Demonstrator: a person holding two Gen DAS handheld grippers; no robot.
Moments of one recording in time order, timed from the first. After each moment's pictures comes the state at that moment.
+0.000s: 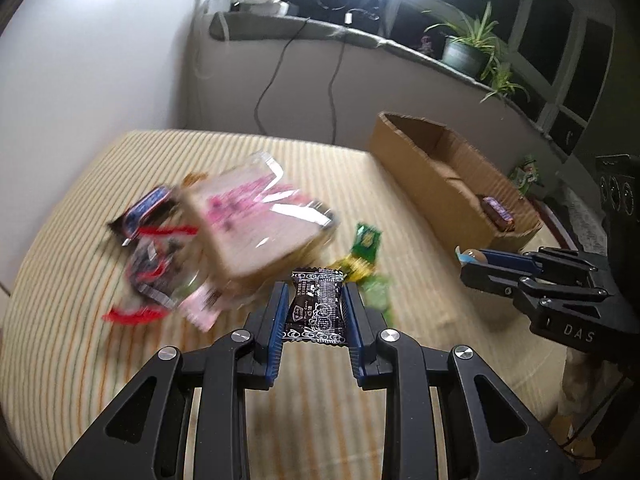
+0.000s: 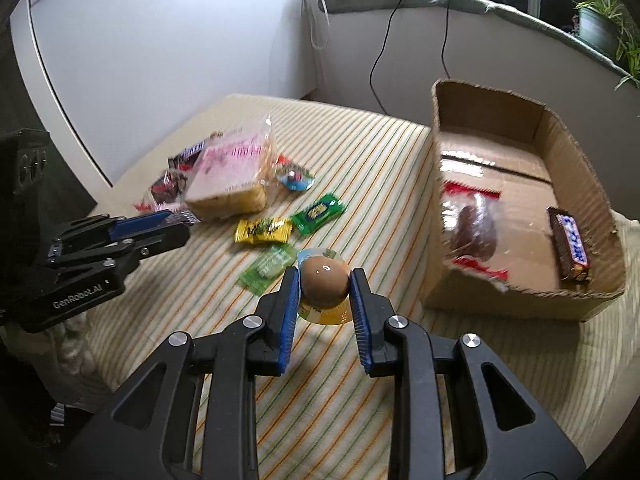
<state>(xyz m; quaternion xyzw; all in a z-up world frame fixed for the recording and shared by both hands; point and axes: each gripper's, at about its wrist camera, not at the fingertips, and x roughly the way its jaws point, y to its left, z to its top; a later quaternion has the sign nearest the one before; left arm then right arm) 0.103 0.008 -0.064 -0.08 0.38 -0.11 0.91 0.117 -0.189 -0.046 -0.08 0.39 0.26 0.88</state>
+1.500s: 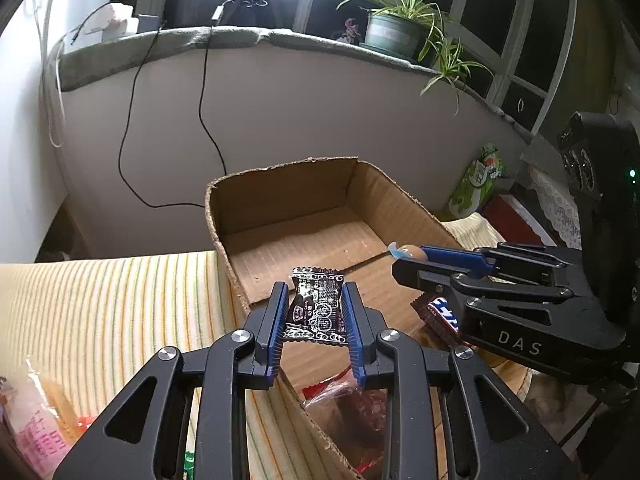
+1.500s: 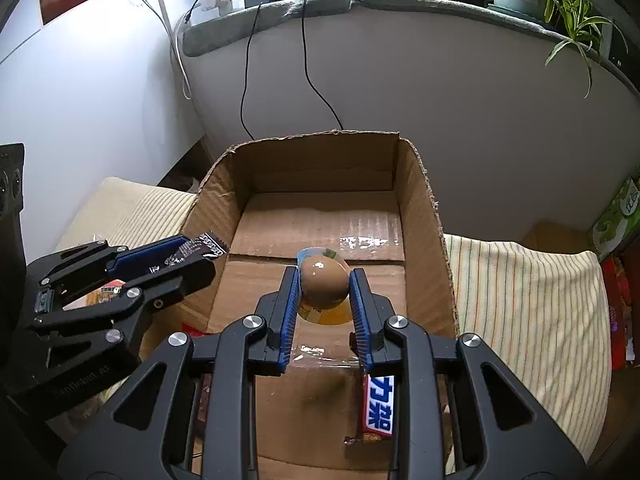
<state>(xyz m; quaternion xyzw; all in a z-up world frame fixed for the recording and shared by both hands) 0.257 -0.145 -0.048 -0.03 0.37 -0.21 0.90 0.271 -0.305 -0.022 -0.03 0.39 0.16 0.91</state>
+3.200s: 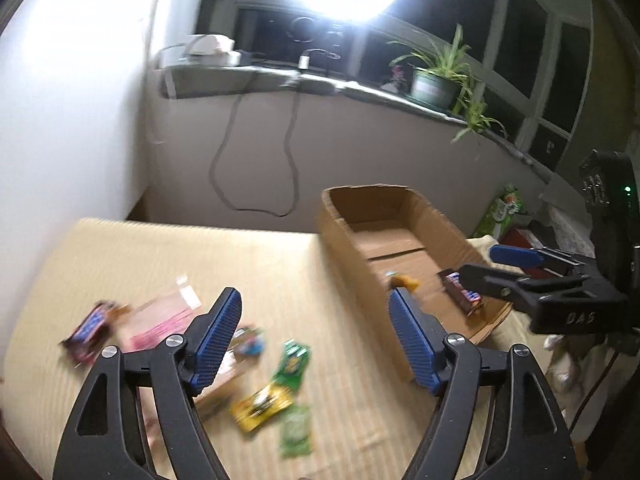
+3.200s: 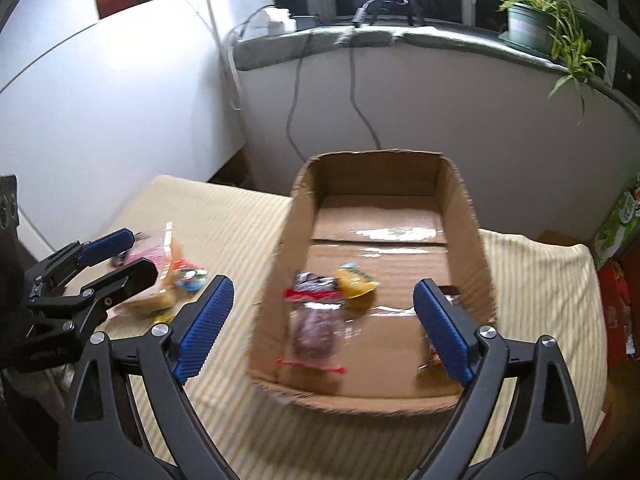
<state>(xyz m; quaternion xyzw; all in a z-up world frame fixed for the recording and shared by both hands) 0.153 -0.035 -0.013 -0.07 0.32 -0.13 0.94 0.191 -0.268 0.019 -0.03 0.36 0.19 0.91</state>
